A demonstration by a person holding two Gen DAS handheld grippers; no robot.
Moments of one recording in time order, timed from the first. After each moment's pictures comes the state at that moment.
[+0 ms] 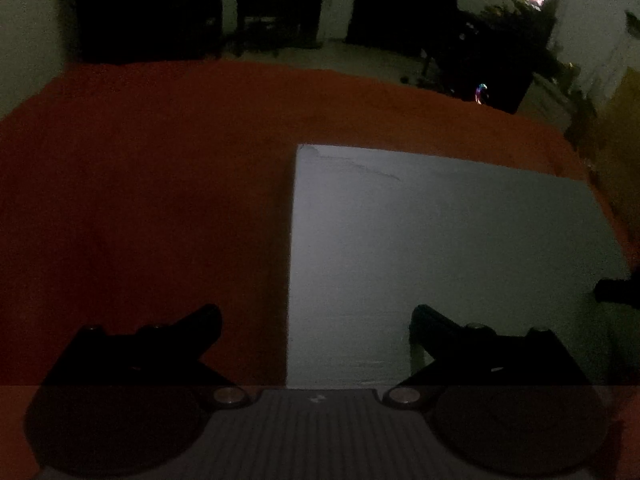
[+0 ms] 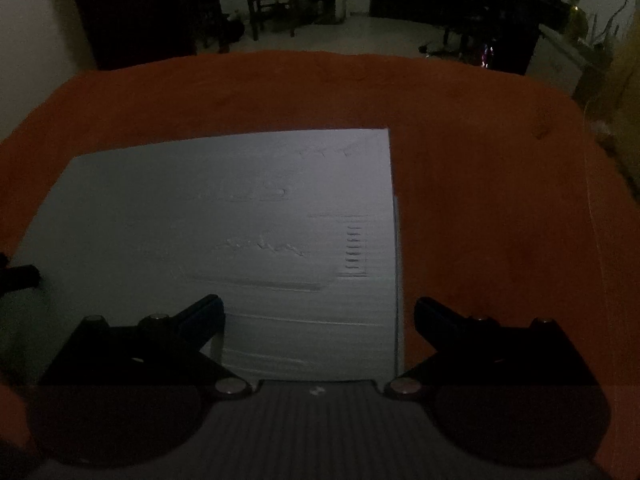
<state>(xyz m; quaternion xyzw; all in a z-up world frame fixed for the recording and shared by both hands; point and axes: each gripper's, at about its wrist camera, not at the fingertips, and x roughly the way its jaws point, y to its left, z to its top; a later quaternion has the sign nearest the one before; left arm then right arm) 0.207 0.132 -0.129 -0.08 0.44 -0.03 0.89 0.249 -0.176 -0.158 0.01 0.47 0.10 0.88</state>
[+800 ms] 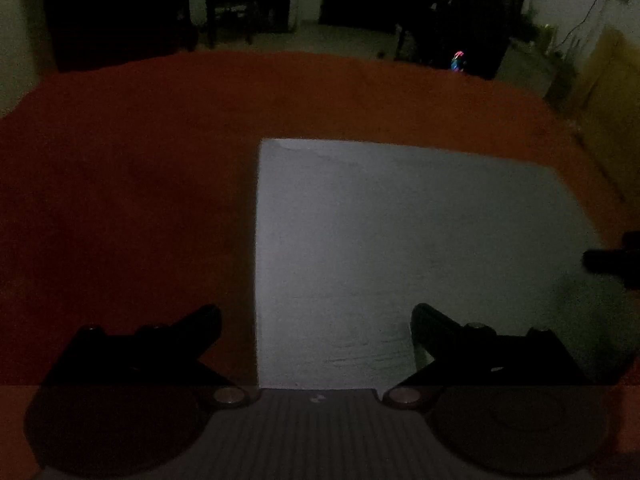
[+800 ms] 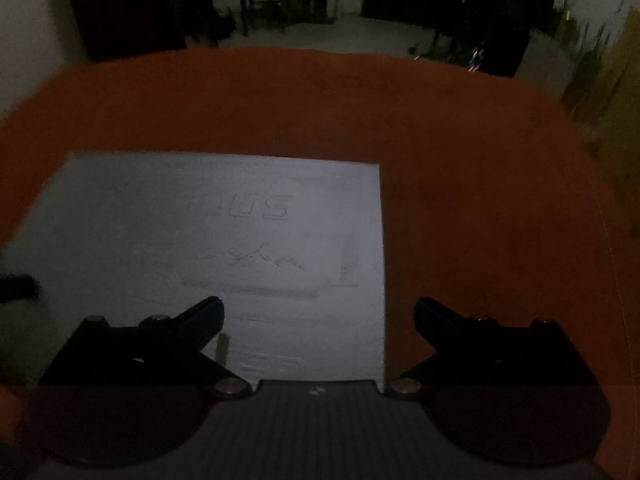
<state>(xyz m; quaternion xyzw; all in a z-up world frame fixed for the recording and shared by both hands) 0.207 0.096 -0.135 -0.02 0.47 -0.06 0.88 0.234 -0.183 -0.155 -0.05 0.46 0.07 0.88</state>
